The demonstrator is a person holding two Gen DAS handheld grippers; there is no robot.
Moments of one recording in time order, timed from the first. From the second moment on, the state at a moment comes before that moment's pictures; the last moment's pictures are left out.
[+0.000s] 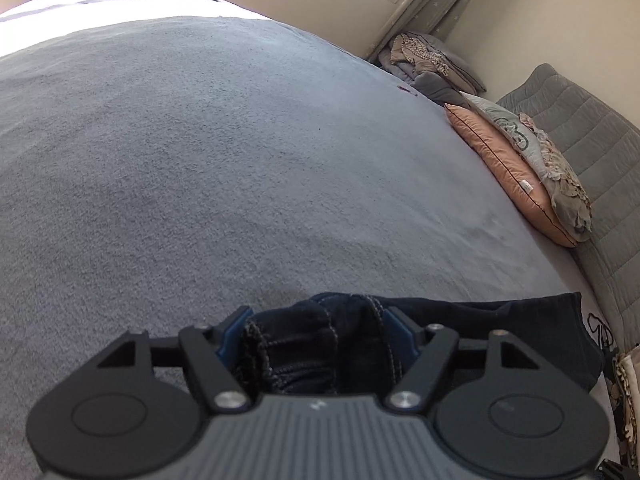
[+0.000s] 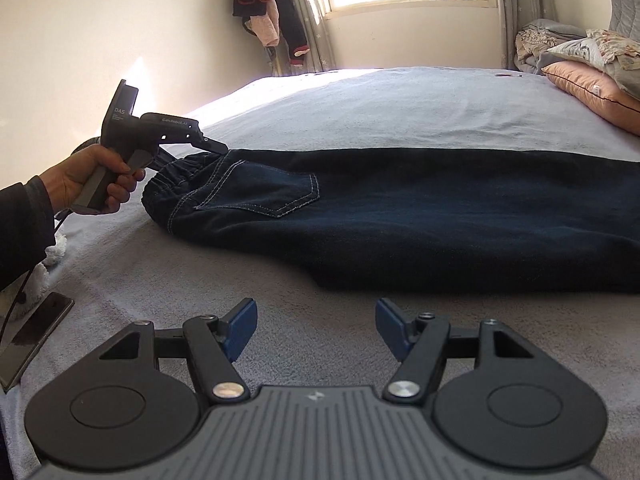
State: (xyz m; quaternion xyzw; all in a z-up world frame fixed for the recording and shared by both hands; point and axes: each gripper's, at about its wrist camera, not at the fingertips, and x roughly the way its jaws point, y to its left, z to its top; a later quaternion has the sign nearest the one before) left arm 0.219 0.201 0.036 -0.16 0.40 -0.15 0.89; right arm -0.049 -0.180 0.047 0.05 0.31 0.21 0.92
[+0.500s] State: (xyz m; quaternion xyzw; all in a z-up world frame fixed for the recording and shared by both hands) left arm 0.166 0.201 0.080 -0.20 0.37 -0.12 0.90; right arm -0.059 -0.173 0.058 0.04 0.30 0.23 0.93
